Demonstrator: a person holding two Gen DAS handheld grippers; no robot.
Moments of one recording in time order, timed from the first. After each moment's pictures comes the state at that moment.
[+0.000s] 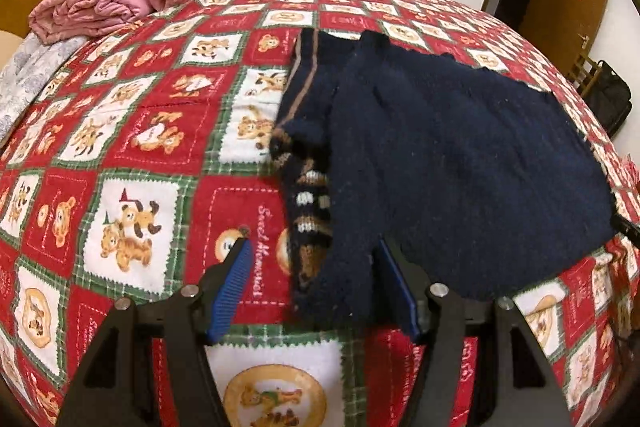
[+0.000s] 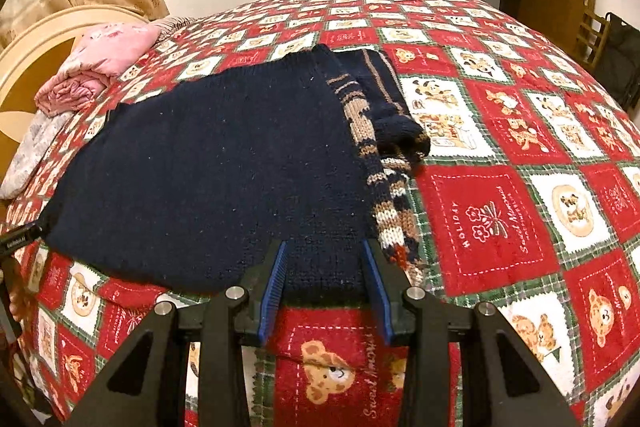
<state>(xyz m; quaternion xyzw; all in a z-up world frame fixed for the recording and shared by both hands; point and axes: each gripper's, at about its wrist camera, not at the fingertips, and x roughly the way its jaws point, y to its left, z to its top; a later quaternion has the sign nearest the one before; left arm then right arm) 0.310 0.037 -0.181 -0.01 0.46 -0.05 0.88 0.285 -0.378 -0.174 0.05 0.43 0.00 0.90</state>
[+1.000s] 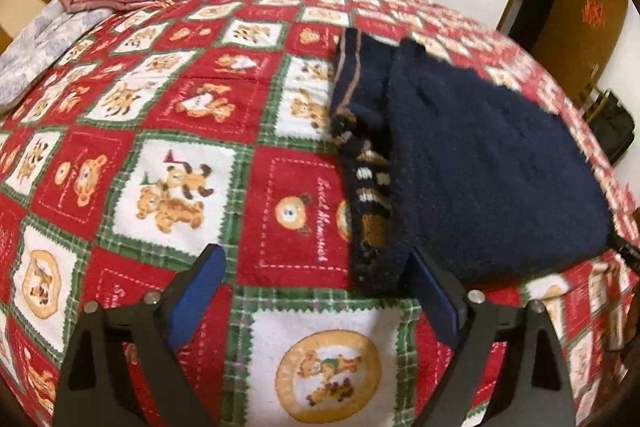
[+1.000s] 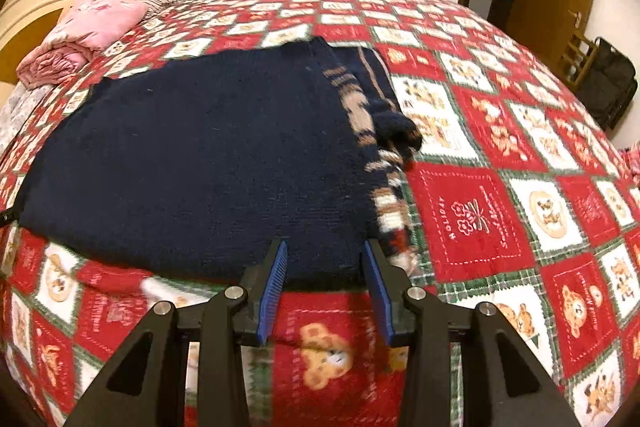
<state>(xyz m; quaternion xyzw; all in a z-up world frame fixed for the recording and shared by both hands) 0.290 0.080 -0.184 -0.07 0.45 -0.04 0.89 0.276 -0.345 -0.163 -0.03 0.44 -0.03 0.90</state>
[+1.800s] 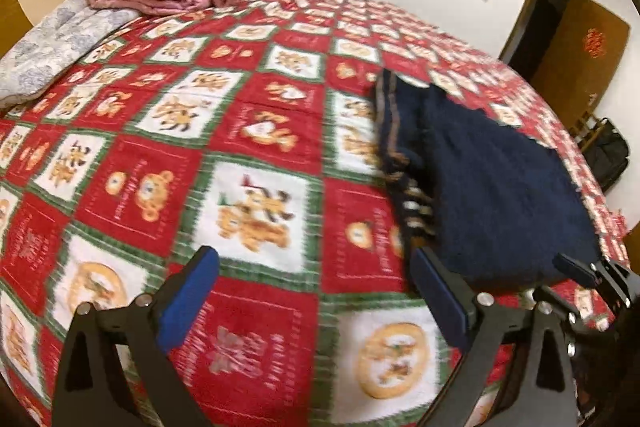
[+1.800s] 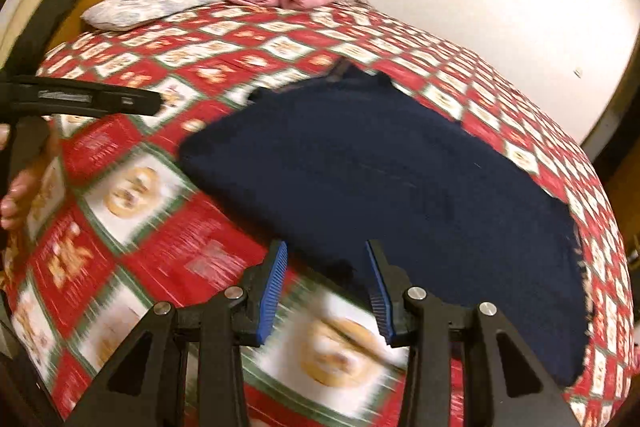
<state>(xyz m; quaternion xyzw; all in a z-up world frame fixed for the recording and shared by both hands) 0.287 0.131 -0.167 -0.09 0.43 -0.03 0.90 0.270 -0.061 -0.170 -0.22 0.38 0.18 0.88</state>
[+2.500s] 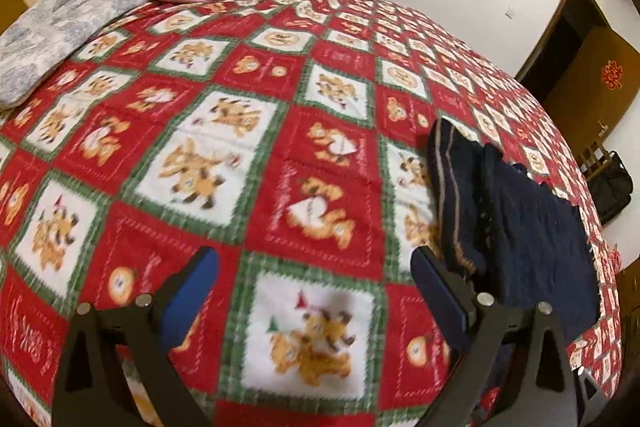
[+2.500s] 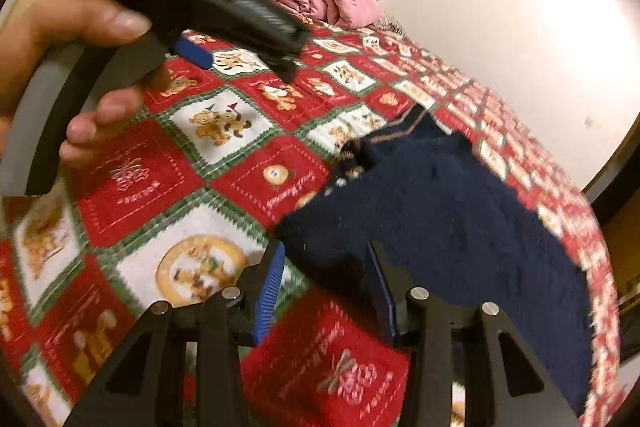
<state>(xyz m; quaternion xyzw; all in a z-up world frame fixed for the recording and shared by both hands) 0.368 0.175 -0.167 -0.14 0.45 -0.03 0.88 0.274 0.044 -0.192 -0.29 0.33 0.17 0.88</state>
